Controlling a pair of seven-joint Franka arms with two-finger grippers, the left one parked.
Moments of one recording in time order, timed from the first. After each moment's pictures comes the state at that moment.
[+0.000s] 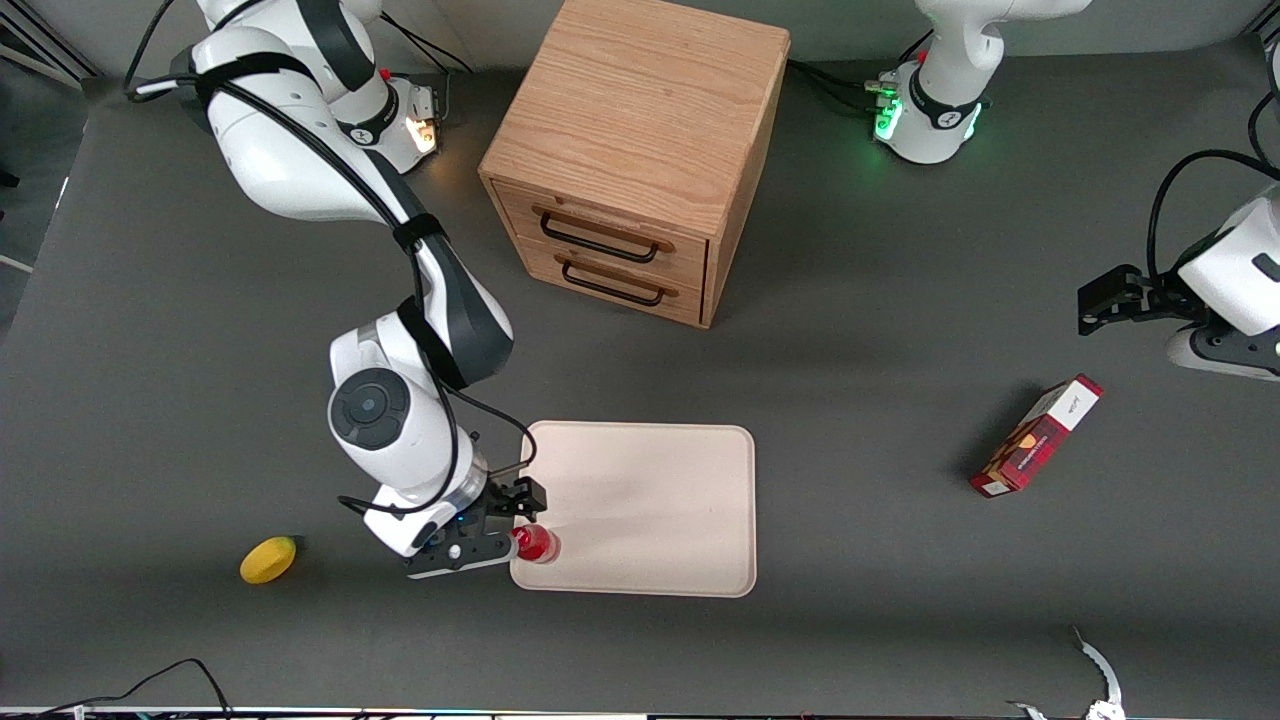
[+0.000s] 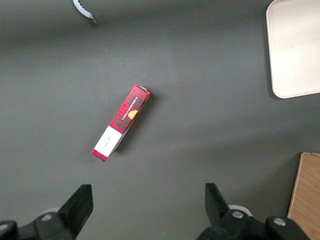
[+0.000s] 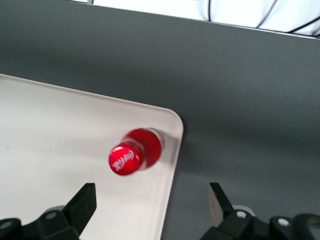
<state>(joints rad) 0.35 0.84 0.07 -1.01 -0.09 2.01 0.28</state>
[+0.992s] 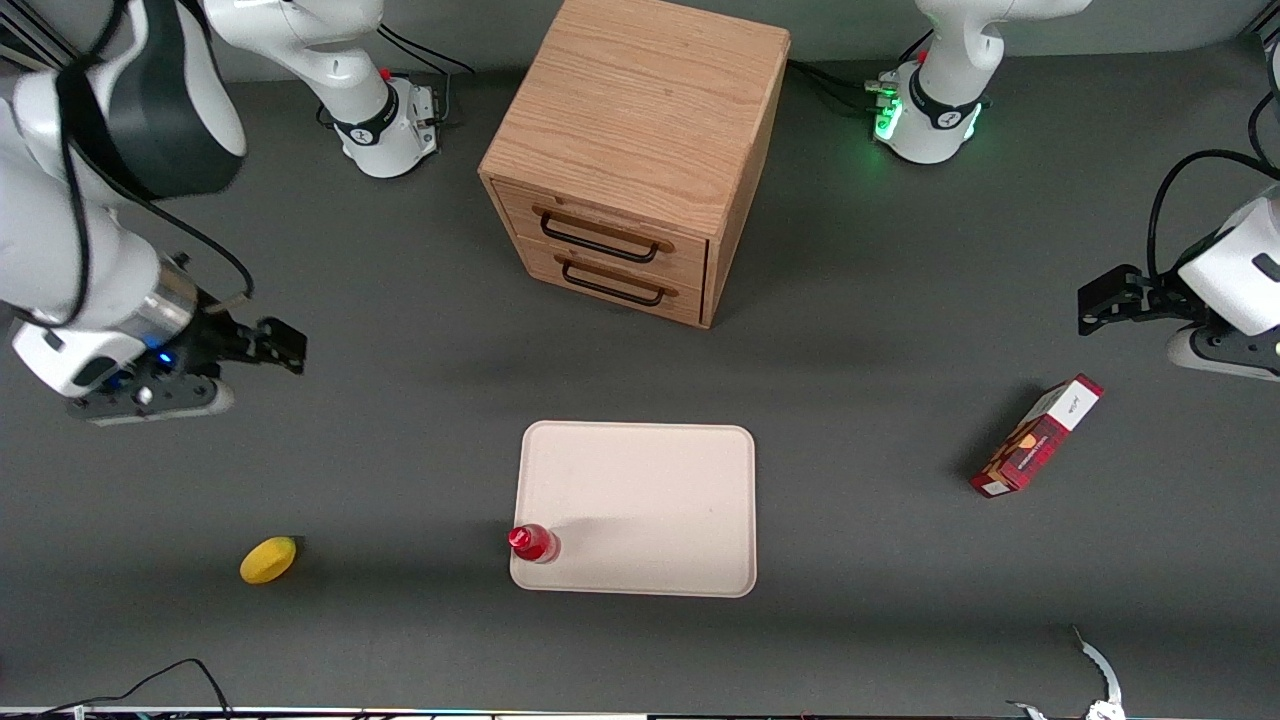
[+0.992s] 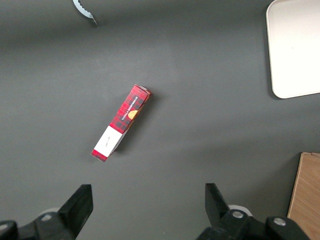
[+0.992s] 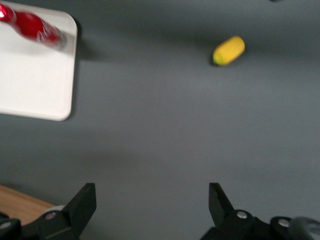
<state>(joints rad) 0.08 0.14 0.08 -1.57 -0.08 1.67 0.08</state>
